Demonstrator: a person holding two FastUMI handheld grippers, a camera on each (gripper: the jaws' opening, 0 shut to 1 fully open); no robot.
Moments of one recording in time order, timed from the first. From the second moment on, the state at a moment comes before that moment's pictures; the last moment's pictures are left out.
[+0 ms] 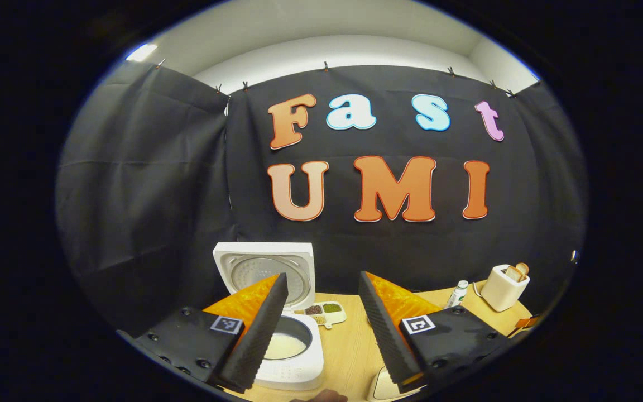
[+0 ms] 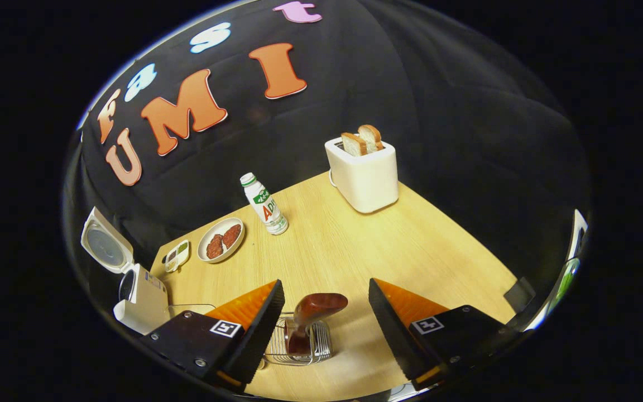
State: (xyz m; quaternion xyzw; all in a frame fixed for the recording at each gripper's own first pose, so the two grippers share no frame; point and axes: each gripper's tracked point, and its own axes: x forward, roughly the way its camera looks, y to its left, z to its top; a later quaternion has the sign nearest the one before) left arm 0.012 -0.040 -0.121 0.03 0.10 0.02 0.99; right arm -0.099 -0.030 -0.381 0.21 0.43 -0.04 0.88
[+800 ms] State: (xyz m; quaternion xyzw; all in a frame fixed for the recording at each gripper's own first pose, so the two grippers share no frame) left arm 0.013 -0.068 -0.138 0.05 0.12 -0.03 0.99; right arm -0.100 -0.007 -0.388 0.36 0.37 -0.10 0.85
